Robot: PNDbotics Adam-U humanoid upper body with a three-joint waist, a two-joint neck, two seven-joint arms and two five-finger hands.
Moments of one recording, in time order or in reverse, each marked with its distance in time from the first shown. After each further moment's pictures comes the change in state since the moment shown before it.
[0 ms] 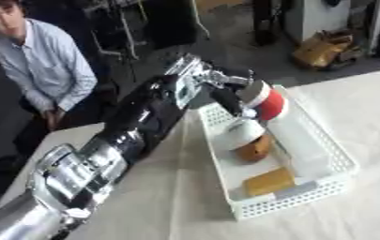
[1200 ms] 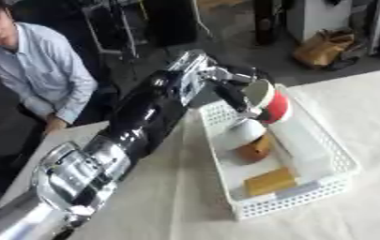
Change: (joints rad) left arm -0.010 0.003 0.030 -0.006 -0.304 0.000 0.000; right arm -0.008 0.006 0.006 0.000 -0.001 -0.006 -0.001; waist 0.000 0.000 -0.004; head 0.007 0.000
